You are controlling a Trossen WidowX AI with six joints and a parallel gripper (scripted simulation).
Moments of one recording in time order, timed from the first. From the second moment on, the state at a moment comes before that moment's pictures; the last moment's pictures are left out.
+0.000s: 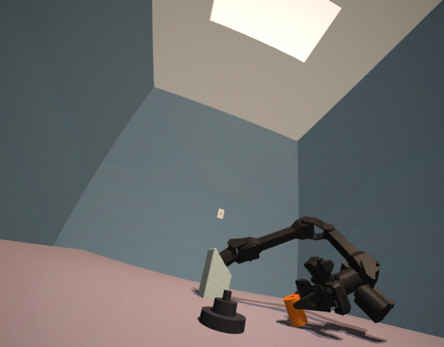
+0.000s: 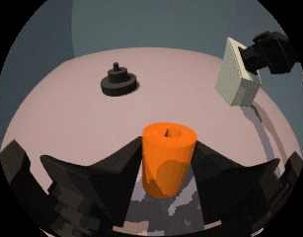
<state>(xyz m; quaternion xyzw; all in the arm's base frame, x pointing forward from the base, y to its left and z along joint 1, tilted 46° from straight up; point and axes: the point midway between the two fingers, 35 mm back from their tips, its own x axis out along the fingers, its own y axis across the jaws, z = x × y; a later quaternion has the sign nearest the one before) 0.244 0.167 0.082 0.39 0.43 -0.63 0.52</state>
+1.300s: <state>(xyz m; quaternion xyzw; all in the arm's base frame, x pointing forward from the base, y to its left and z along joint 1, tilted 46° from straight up) 0.244 0.167 0.082 0.39 0.43 -0.63 0.52</state>
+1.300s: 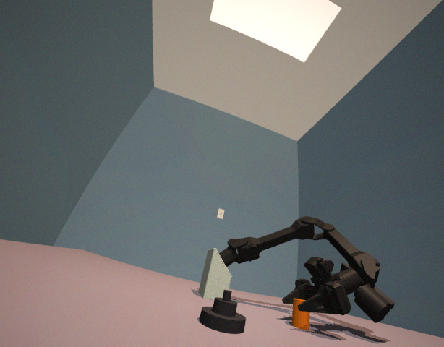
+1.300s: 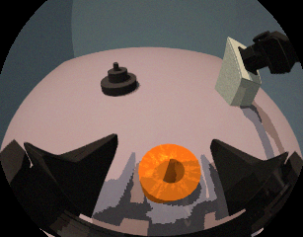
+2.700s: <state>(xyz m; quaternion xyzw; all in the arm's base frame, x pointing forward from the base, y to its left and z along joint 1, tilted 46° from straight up) 0.246 0.095 0.149 0.62 0.68 -0.20 0.33</state>
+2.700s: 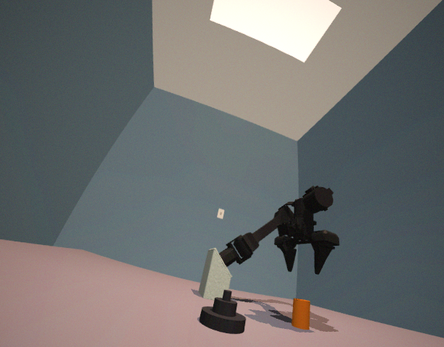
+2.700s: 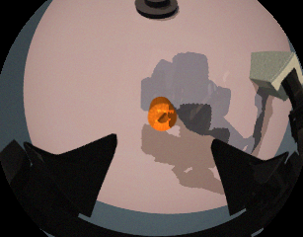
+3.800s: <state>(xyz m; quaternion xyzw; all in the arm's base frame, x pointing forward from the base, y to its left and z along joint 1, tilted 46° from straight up) 0.245 0.116 0.128 0.24 0.65 0.30 0.66</state>
